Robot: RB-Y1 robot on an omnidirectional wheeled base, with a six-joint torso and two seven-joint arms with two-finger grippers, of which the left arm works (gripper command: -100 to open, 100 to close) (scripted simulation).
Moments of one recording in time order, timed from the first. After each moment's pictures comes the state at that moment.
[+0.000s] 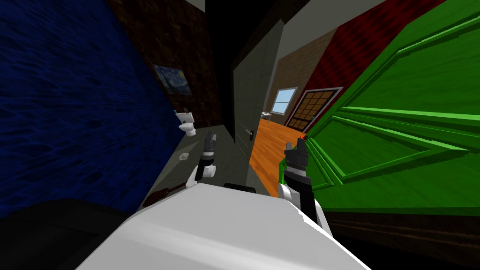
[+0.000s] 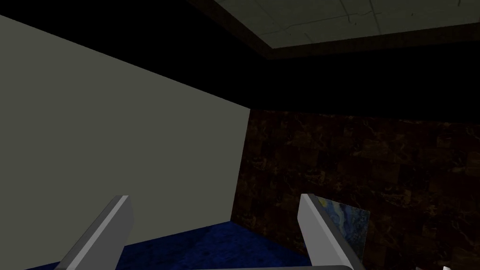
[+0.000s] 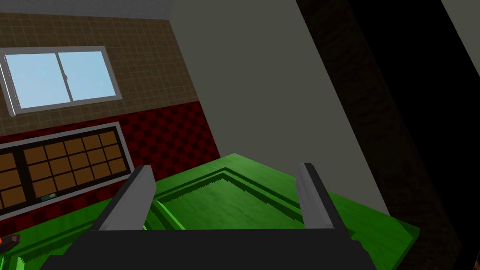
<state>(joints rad) 0.31 0.01 0.00 -2.01 -0.07 -0.58 -0.11</state>
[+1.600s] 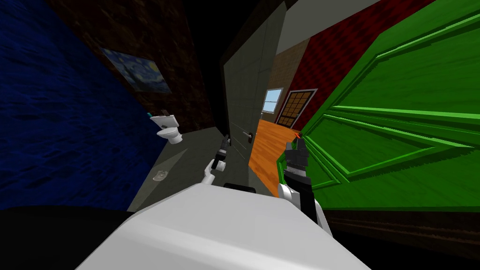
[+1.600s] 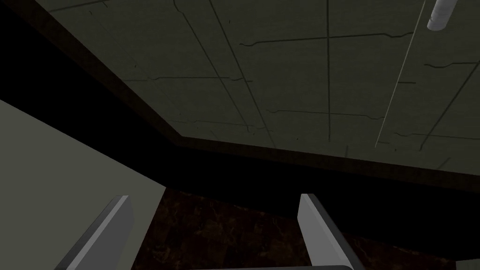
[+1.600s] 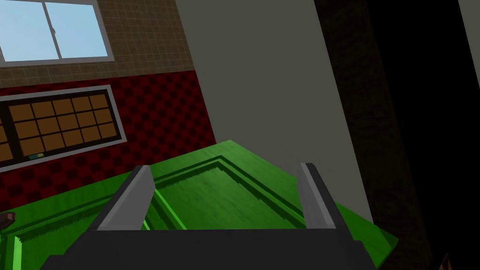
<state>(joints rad) 0.02 0.05 -0.11 -1.54 -0.03 -0.56 -0.02</state>
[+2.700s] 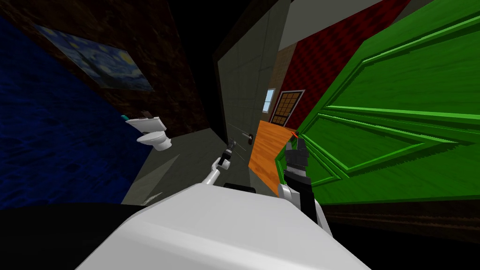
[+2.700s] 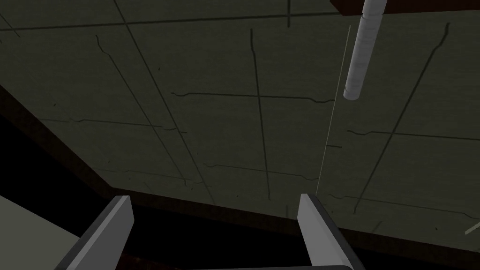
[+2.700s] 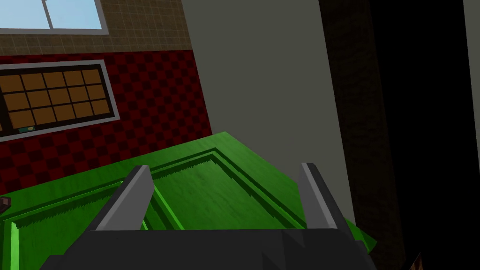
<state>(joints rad) -0.15 0.05 -0.18 -1.25 -0.01 -0.53 0.03</state>
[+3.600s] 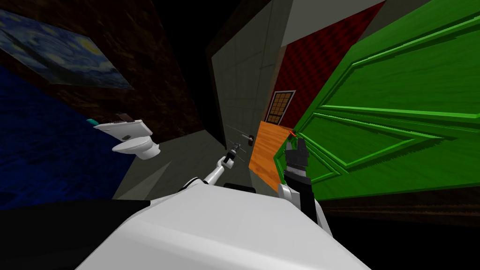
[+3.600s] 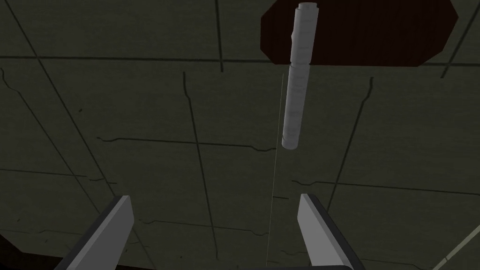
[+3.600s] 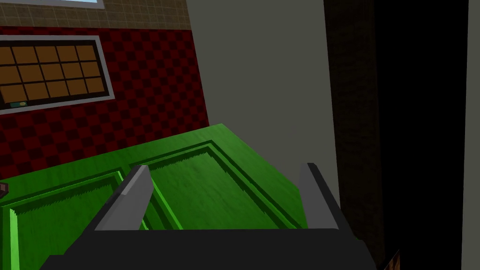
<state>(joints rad) -0.32 0.03 -0.25 -0.97 0.00 -0.51 0.08</state>
